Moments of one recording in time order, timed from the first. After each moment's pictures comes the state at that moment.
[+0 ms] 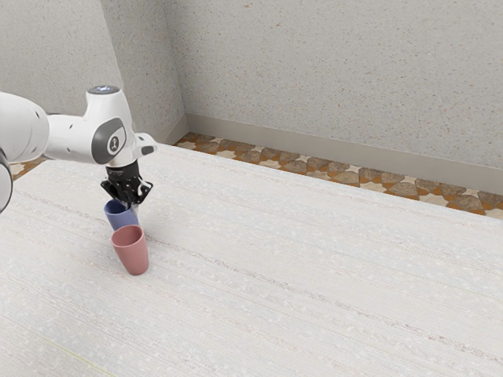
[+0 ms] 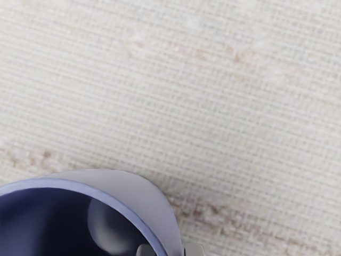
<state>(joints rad) 0.16 0.45 0.13 -1.74 0.02 2.21 -0.02</state>
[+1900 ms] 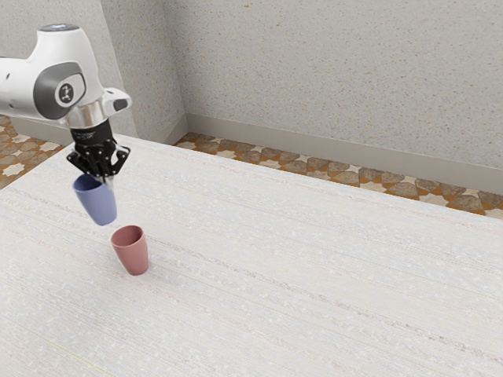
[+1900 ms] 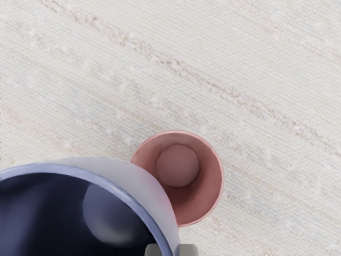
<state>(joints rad) 0.08 -0.06 0.12 -1.99 0.05 1.93 -0.30</state>
